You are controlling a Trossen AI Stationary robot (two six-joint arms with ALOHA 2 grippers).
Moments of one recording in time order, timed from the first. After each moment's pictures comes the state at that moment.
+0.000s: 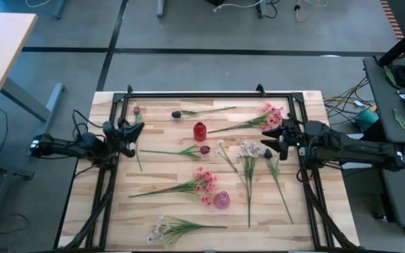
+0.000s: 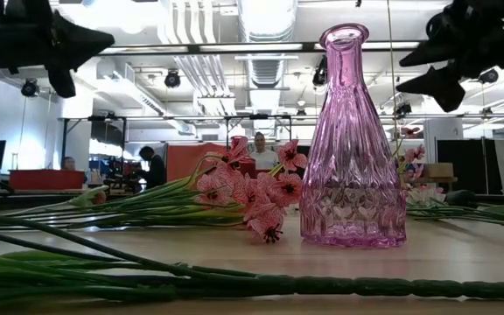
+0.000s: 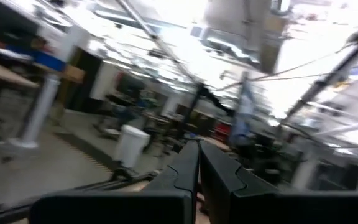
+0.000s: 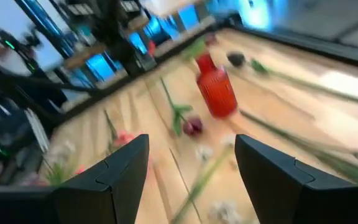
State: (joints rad) left arm -0.16 0.12 0.02 0.53 -0.59 -0.21; right arm -0.21 0.41 0.36 -0.27 -0.03 0.45
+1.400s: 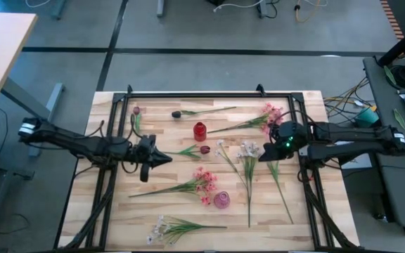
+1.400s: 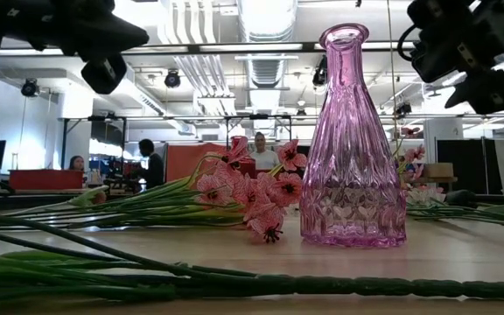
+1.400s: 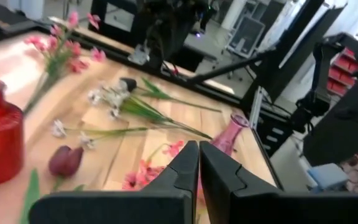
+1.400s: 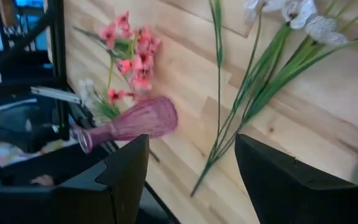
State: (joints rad) left arm -0.22 0.79 0.37 0.24 -0.14 -0.45; right arm -0.09 0.80 0.62 -0.65 -0.33 1.24
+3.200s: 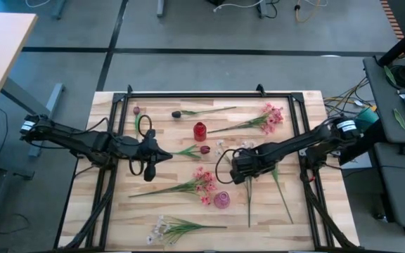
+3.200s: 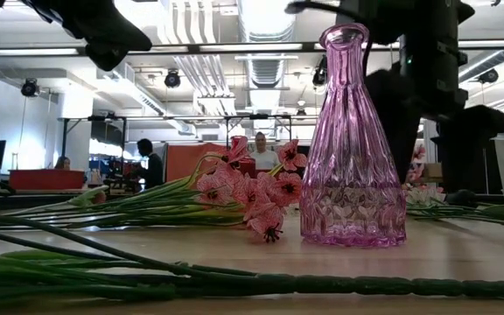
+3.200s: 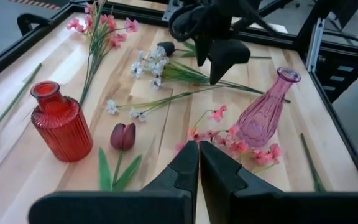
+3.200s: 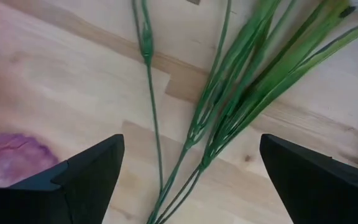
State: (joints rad) left arm -0.24 0.88 0.66 -0.25 -0.25 -0.28; right arm 0.19 1.65 0.98 -0.76 -0.08 1.38
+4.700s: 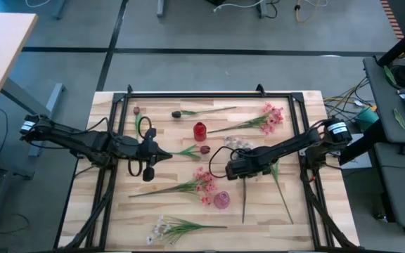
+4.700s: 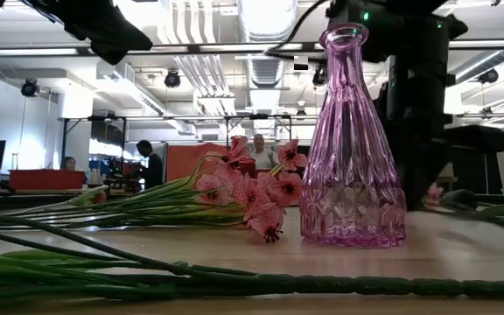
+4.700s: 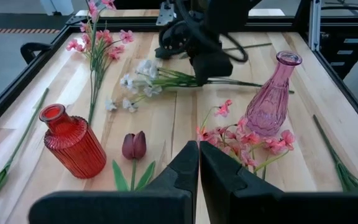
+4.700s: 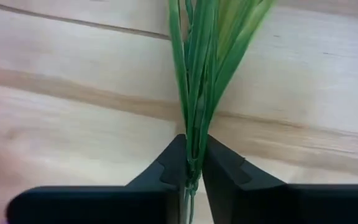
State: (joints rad) left arm -0.24 0.88 0.66 -0.25 -0.25 -0.12; right arm 0.19 1.72 0.99 -0.69 0.03 1.58
